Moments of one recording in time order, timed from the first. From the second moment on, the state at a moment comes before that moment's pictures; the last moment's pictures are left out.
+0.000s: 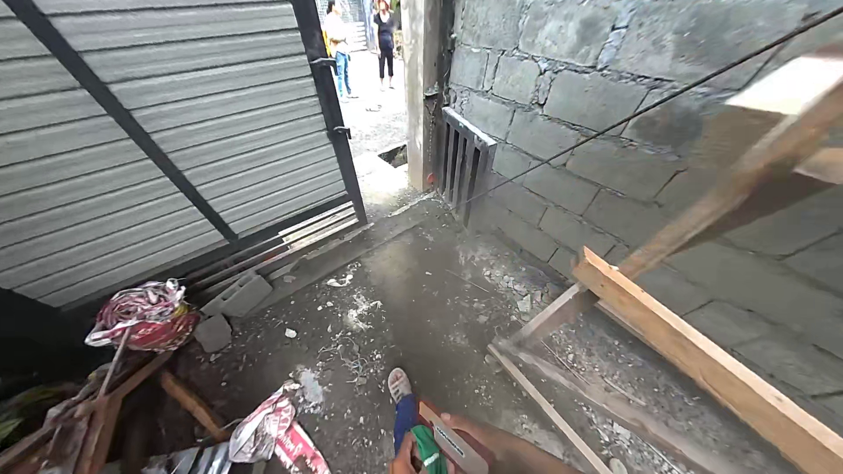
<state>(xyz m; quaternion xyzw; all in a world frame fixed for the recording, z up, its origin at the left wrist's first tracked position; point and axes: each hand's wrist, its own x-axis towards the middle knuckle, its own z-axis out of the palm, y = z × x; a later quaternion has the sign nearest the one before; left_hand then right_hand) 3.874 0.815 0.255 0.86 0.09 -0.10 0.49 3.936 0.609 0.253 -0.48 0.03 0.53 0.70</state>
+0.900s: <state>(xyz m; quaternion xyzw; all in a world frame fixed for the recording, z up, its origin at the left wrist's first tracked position) 4.660 0.830 0.262 0.70 0.02 -0.08 0.71 4.697 0.599 0.246 -0.21 0.00 0.49 0.85</state>
